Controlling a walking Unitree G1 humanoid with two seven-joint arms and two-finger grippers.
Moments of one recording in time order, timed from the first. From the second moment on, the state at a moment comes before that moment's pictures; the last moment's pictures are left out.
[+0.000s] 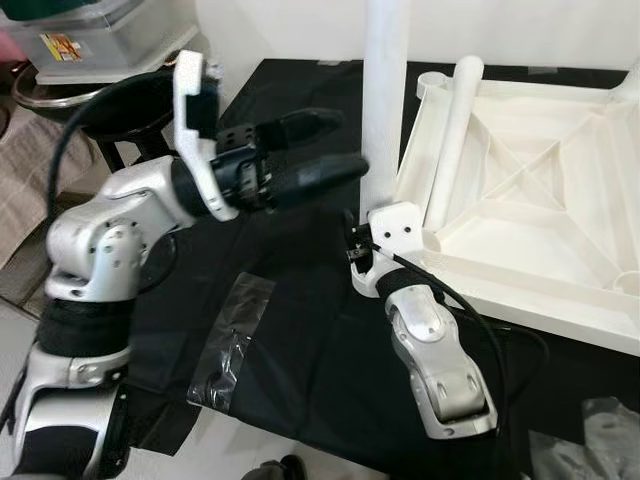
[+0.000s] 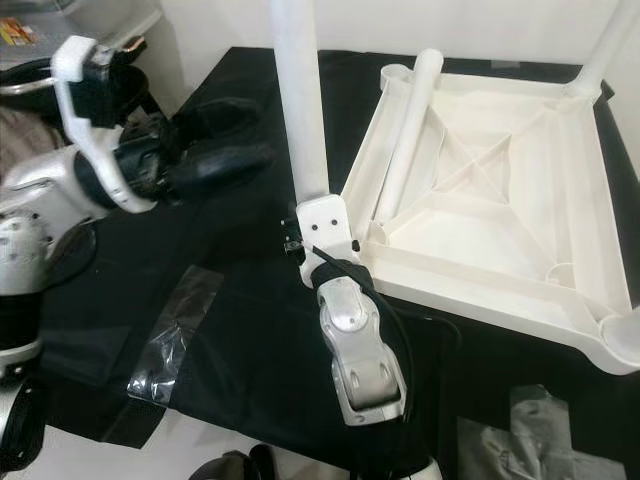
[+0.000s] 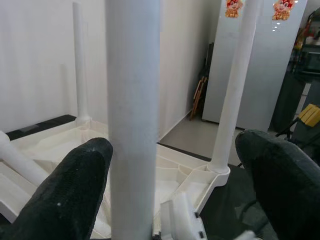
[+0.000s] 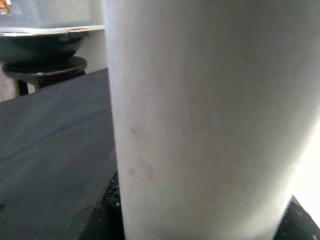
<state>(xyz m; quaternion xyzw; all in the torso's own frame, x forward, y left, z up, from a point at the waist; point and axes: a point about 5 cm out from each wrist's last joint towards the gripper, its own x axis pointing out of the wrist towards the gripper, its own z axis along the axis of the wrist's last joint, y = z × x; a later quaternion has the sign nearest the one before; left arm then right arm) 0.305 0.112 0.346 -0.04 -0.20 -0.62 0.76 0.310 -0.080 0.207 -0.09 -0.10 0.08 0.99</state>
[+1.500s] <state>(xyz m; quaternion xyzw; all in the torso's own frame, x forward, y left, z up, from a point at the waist) 0.327 0.079 0.368 0.00 -0.20 -0.63 0.75 0.338 -0.111 0.265 -0.13 -0.14 0.37 0.91</state>
